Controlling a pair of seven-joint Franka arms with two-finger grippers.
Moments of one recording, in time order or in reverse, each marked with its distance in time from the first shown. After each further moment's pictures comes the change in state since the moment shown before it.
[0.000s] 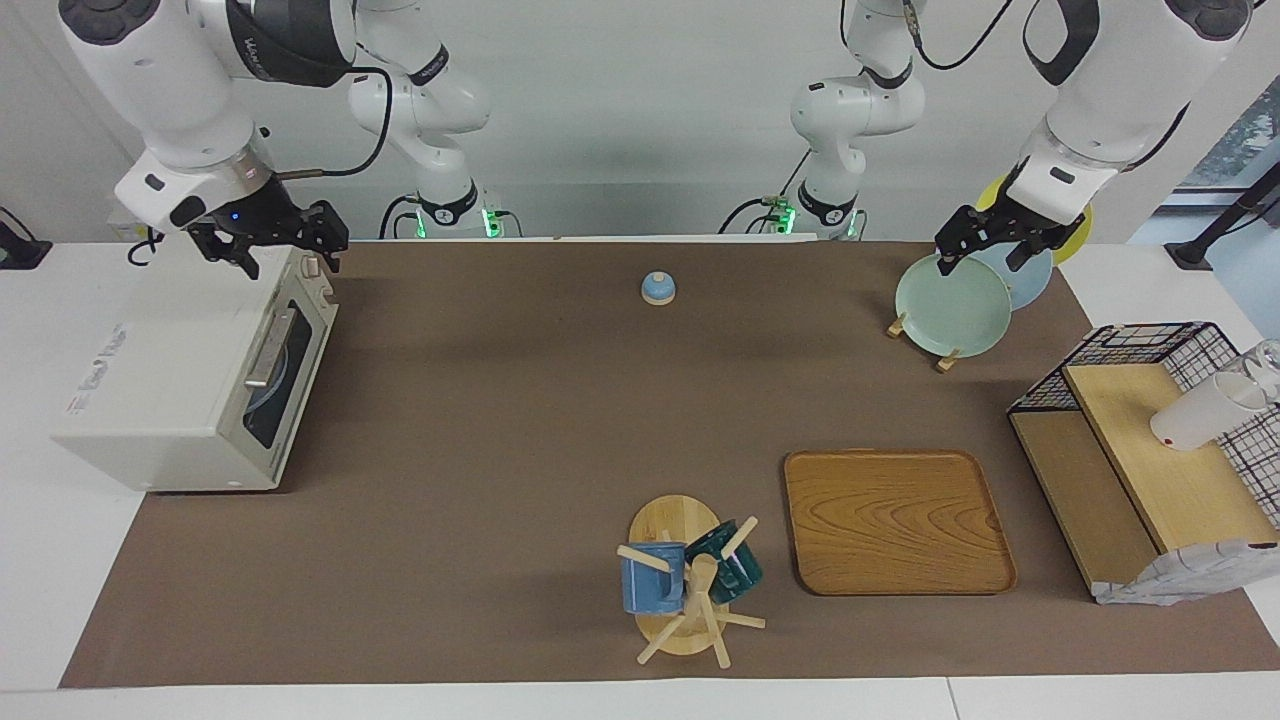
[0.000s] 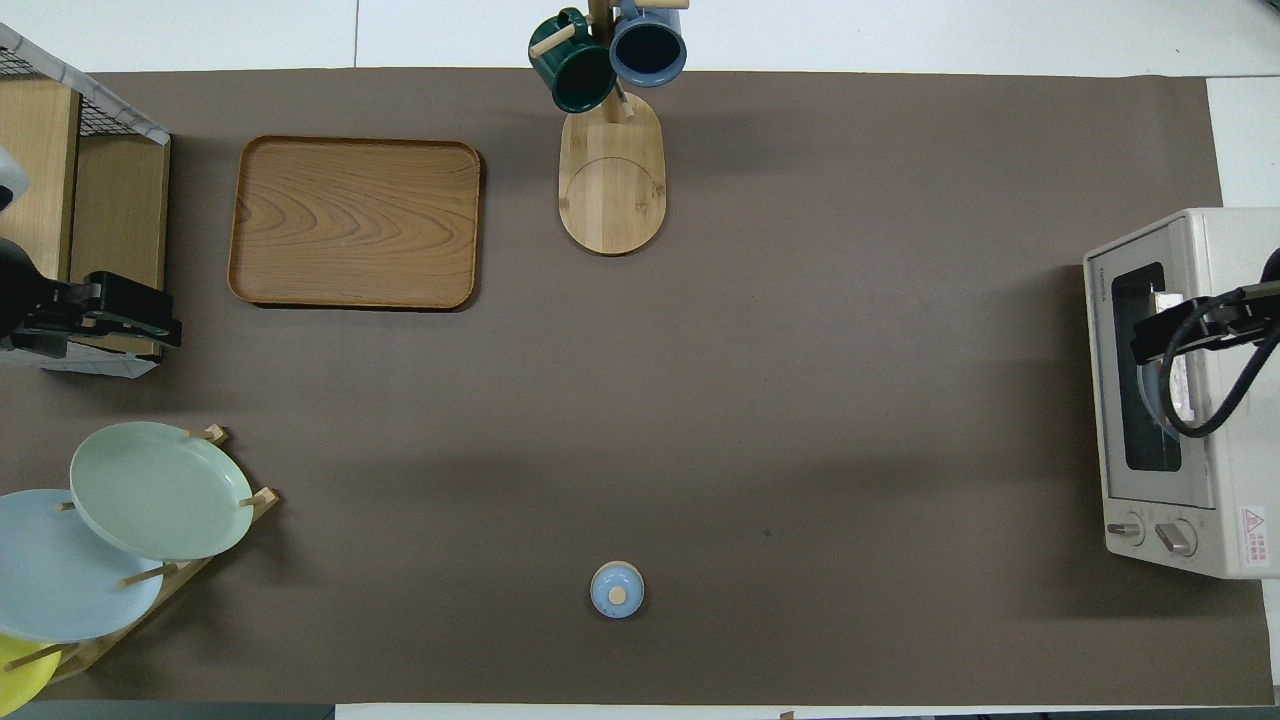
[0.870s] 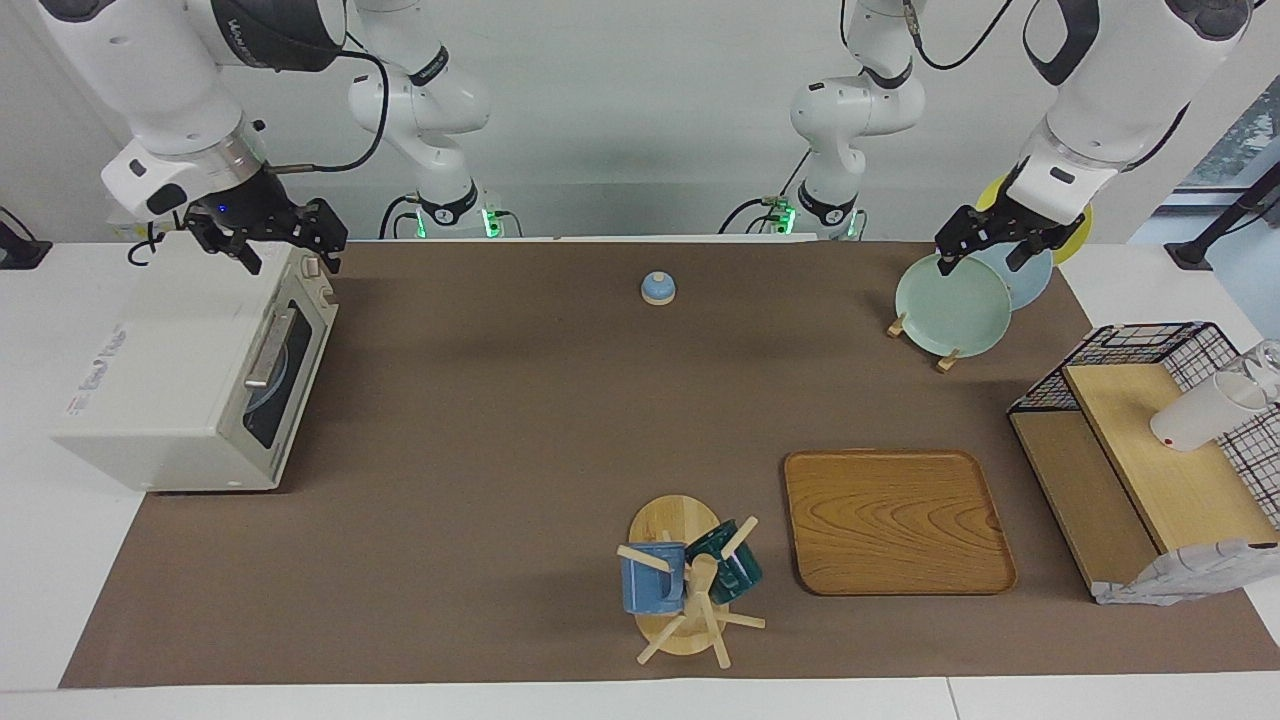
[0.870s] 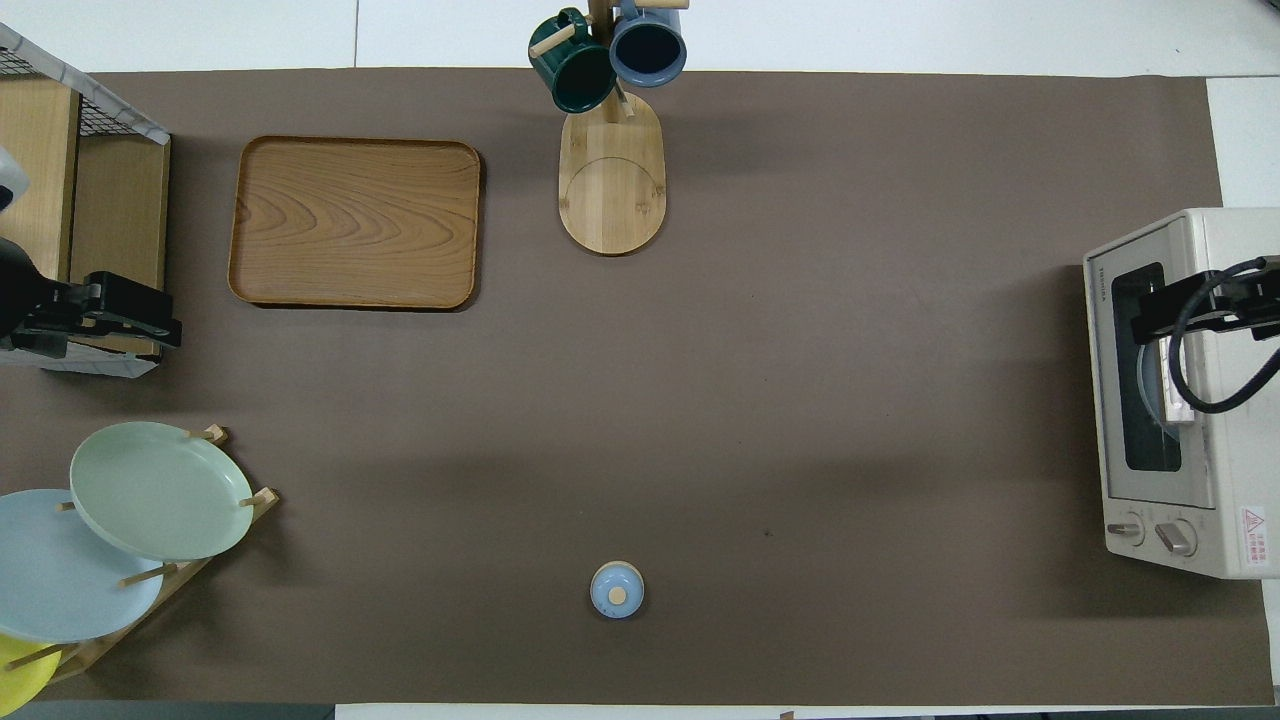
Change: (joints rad) left arm 0.000 0.000 0.000 0.000 0.000 0.000 0.000; right arm 0.000 0.010 -0.012 0.040 0.051 -0.001 0.111
